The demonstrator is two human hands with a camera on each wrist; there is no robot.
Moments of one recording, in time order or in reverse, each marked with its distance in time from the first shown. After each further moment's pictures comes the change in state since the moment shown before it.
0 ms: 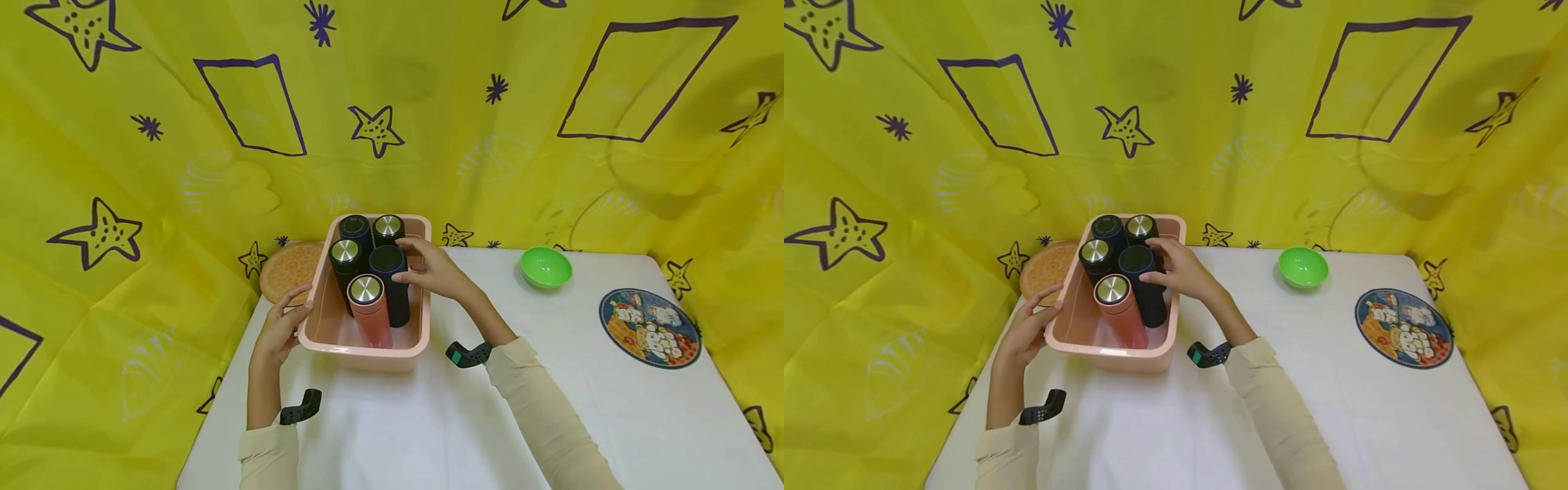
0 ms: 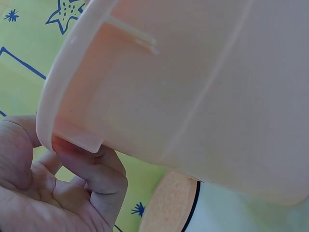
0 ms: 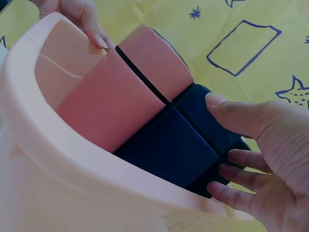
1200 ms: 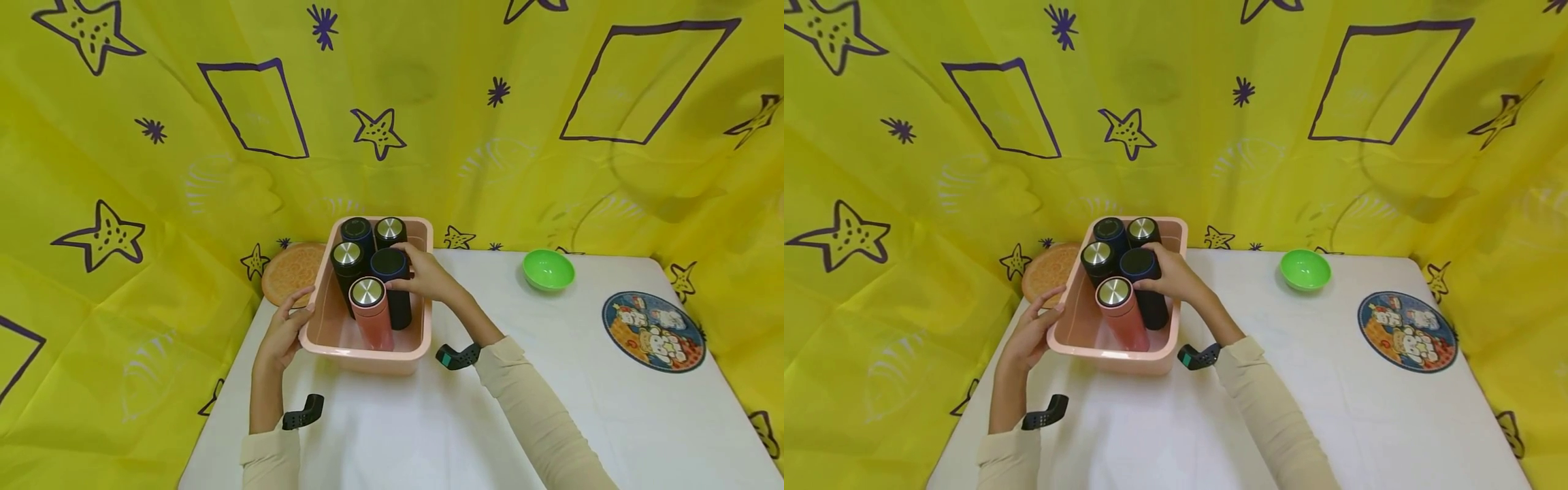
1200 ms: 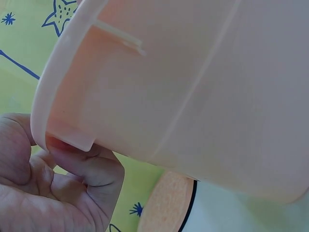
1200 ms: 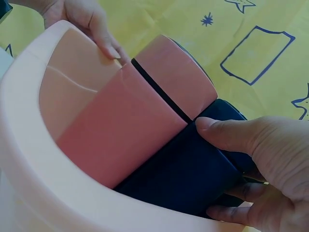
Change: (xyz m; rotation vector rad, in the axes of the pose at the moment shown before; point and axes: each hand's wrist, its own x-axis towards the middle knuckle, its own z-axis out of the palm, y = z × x) left_hand -0.001 -0.003 0.002 -0.024 -0.056 0.045; right_hand 0.011 -0.004 0.016 -0.138 -0.025 0.087
